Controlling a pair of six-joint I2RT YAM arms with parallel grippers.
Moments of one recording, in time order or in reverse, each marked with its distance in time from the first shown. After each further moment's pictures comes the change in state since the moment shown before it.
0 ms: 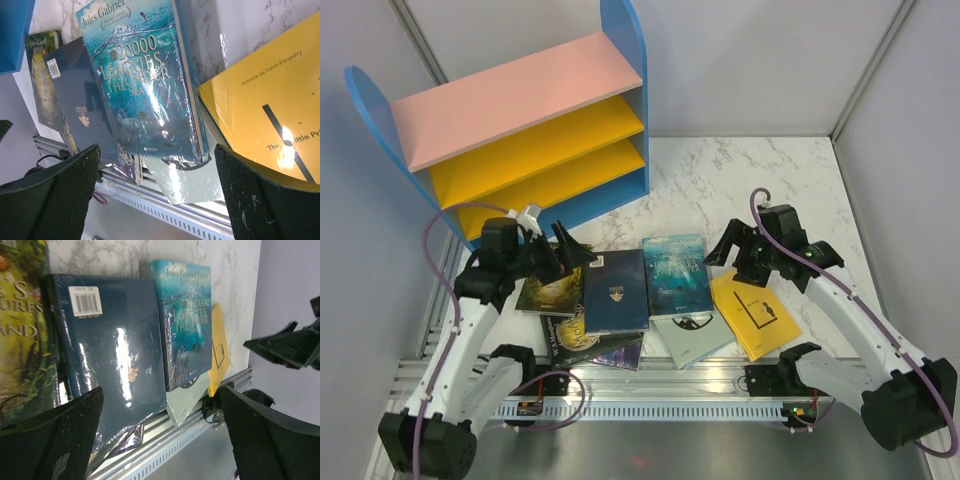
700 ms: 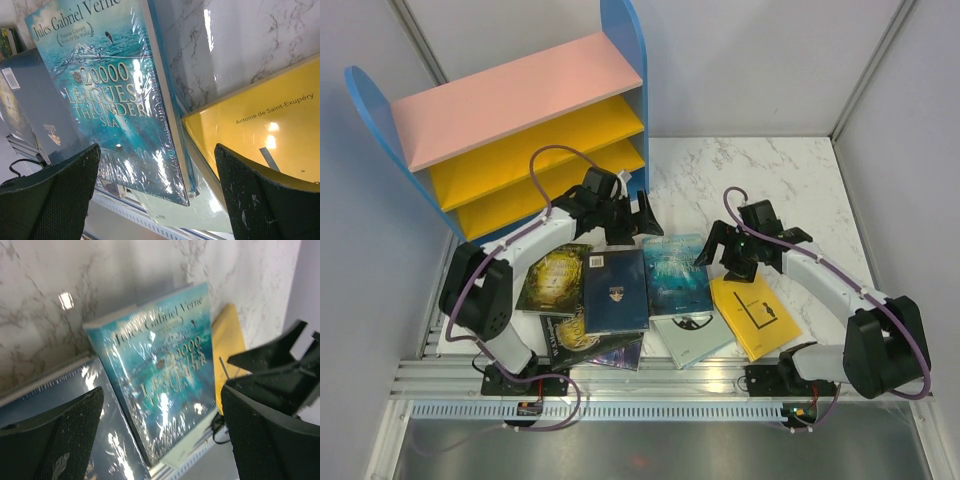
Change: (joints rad) left arm -0.422 0.845 0.428 0.248 -0.130 -0.033; right arm 0.000 0.302 -0.008 0.164 -0.027 -0.065
